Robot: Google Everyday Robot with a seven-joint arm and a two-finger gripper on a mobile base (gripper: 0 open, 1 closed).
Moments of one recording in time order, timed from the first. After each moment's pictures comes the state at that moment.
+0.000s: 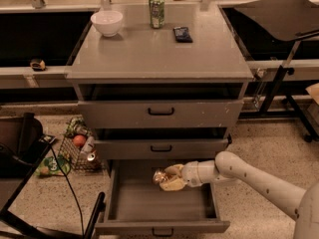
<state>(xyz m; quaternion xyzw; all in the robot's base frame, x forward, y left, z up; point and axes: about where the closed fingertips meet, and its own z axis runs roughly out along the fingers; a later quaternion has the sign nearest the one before) 0.552 -0.036 0.403 -0.46 0.72 0.40 0.34</state>
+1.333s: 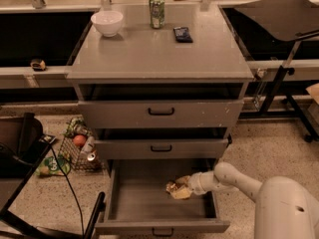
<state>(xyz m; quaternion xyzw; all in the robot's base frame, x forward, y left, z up) 0.580 -0.094 0.239 -0.45 0.77 0.34 0.28</state>
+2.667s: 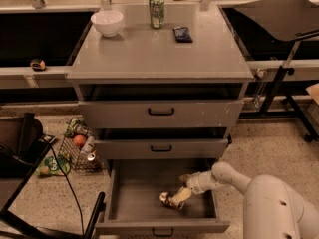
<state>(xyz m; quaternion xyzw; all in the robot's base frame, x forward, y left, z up) 0.592 -0.093 0.209 -0.45 0.79 0.34 0.26</state>
